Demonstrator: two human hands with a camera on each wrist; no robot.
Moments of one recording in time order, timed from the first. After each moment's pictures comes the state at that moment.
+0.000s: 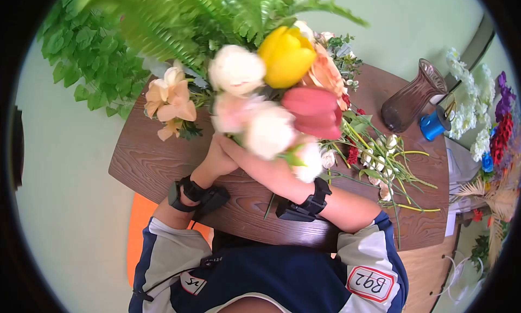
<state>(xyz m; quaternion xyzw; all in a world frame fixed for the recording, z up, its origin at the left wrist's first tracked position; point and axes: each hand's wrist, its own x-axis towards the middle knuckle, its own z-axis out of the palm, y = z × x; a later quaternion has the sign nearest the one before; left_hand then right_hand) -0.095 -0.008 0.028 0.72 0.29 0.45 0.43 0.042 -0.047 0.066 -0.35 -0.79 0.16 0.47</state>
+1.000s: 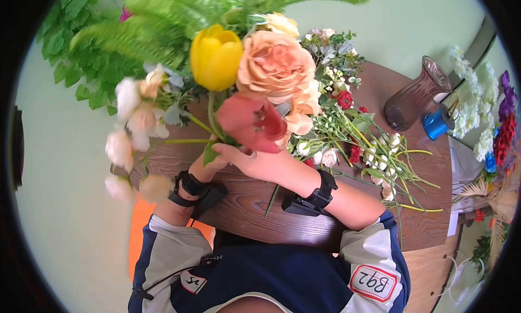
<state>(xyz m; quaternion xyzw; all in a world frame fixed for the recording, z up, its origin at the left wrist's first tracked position) -0.110 -0.008 0.025 0.72 0.16 0.52 0.43 0.041 -0.041 0.090 -0.33 -0.73 0.39 0.46</state>
